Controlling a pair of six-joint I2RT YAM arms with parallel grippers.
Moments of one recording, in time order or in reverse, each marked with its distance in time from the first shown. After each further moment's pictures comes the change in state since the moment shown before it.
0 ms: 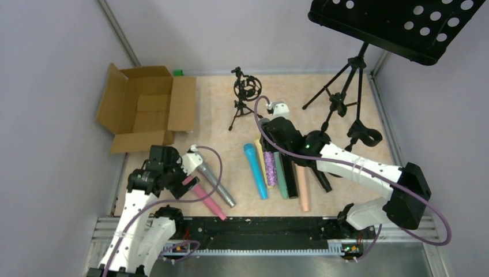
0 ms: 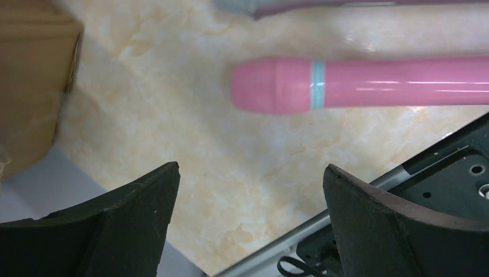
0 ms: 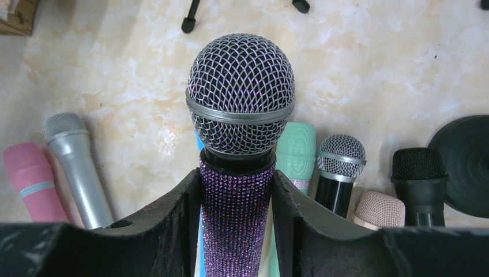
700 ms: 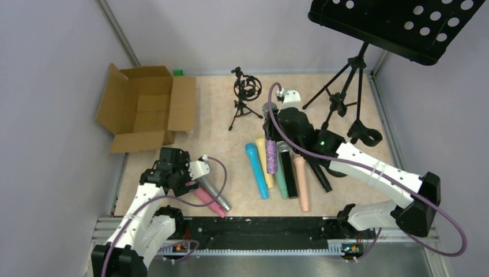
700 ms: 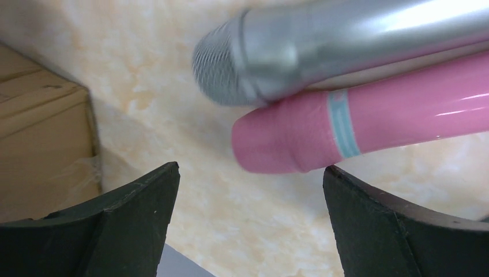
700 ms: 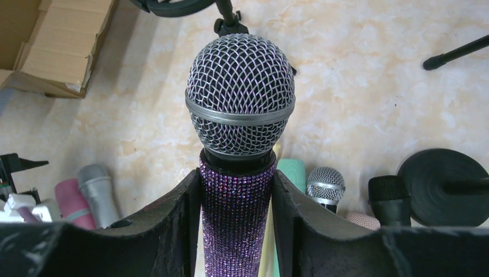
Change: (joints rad) left arm -0.008 0.050 -0.240 0.271 0.002 0.360; right arm 0.000 -0.099 0.110 -0.051 0.074 -0.020
